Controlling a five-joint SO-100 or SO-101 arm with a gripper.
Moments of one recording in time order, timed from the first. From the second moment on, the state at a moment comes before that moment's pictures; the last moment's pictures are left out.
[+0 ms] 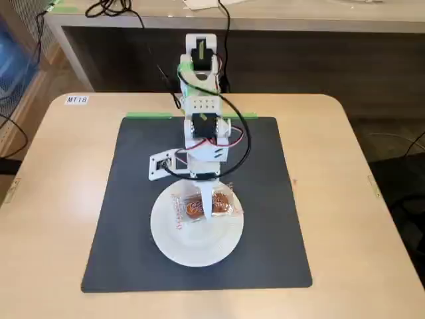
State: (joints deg) arm -1.4 81.0 66.1 90.6 -0.8
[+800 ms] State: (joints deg) arm -0.3 159.0 142.6 66.5 0.4
